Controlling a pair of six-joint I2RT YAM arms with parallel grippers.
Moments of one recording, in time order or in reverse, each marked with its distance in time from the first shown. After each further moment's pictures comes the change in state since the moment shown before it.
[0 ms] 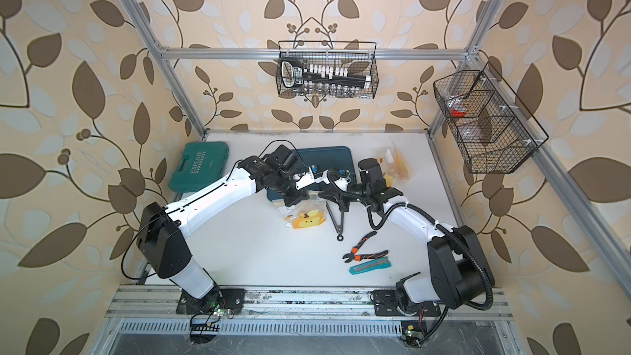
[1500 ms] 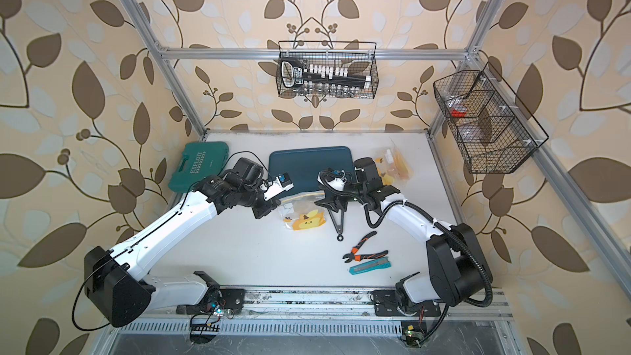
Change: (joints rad) left arm 0.150 -0.358 -0.308 0.011 -0.063 0.040; right arm 0.038 0.028 0.059 -0.097 0.083 -0.056
